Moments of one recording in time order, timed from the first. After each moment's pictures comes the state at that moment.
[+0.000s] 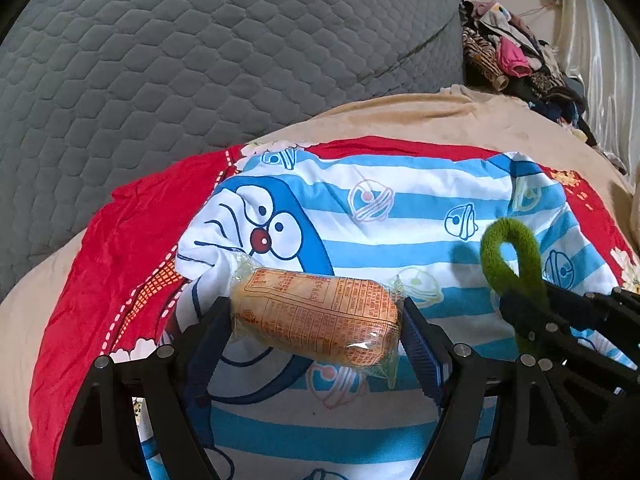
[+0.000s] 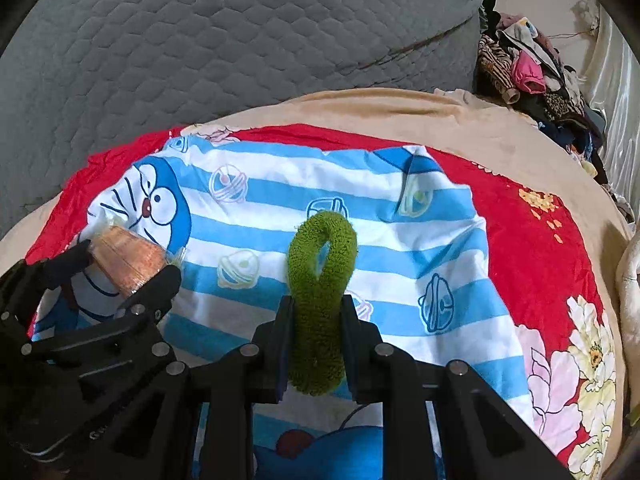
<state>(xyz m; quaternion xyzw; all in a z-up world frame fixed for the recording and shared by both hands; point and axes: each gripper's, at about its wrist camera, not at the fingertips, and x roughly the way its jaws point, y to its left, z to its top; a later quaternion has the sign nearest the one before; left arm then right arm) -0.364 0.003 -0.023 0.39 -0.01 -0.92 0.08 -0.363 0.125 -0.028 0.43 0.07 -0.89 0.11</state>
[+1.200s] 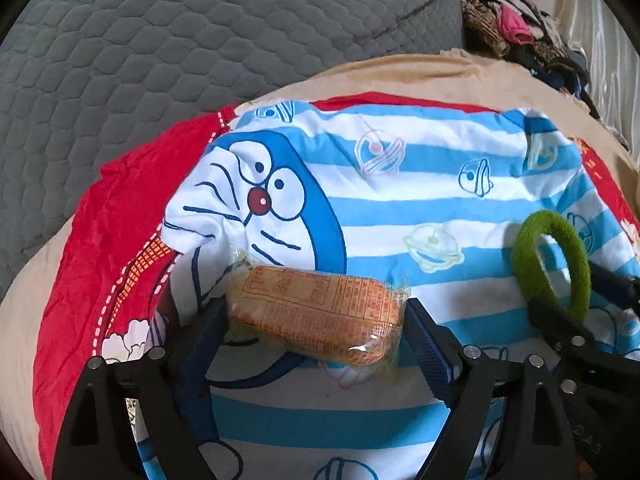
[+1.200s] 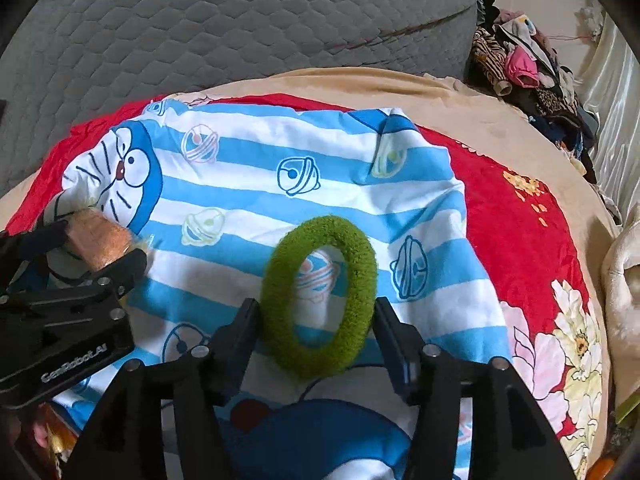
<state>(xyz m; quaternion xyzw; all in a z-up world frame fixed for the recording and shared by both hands) -0.369 -0.003 -0.042 0.45 -0.02 -0.89 0.07 -0.355 0.140 -0.042 0.45 0.11 -0.88 0.09</state>
